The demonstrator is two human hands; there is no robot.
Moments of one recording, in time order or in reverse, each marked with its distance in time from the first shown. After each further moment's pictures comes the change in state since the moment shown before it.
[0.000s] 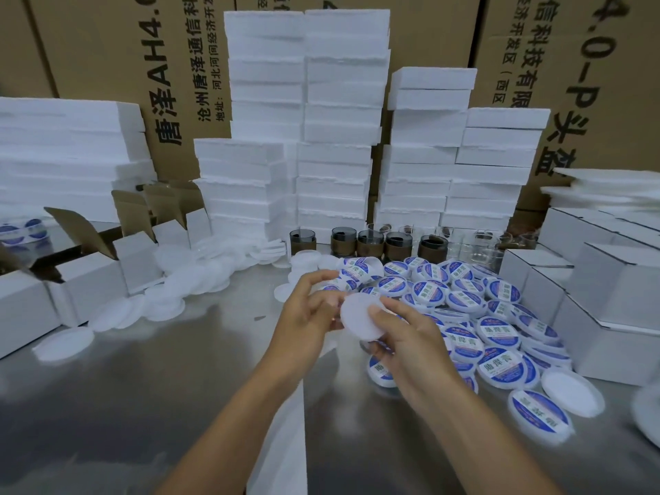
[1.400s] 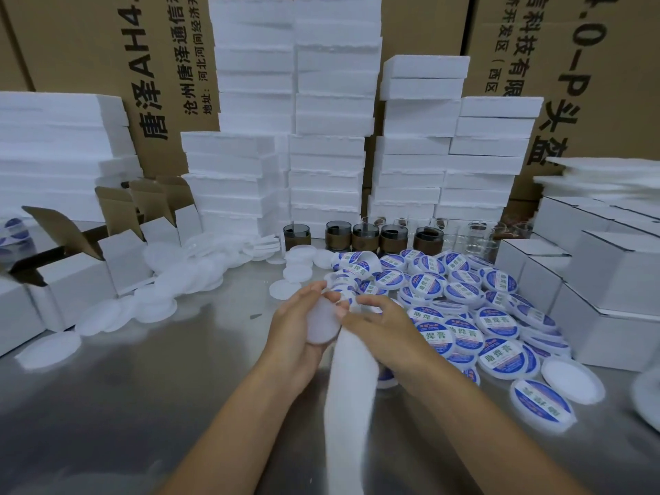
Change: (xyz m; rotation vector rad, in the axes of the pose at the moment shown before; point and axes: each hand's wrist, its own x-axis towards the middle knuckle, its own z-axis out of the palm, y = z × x) left_hand 0.007 -0.004 0.004 -0.623 0.197 -0.380; right_hand 0.021 0.012 0.008 -0.483 -0.126 -0.004
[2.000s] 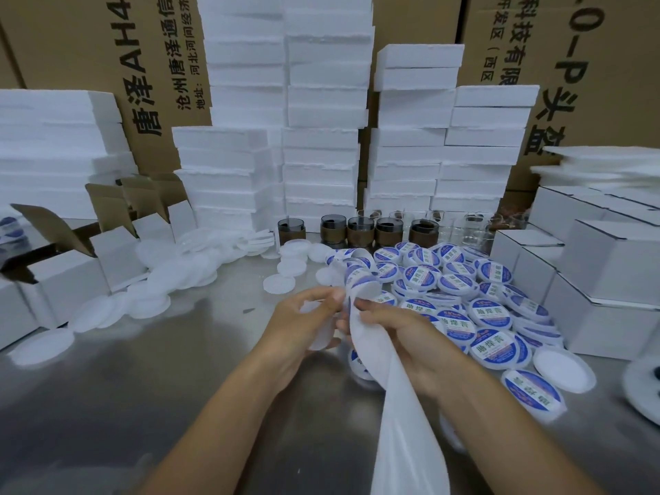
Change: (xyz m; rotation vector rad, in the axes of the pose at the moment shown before) left_hand -0.004 -0.003 -0.005 0.587 -0.094 0.031; right_hand -0.013 0.001 -0.029 0.654 -0.312 0.233
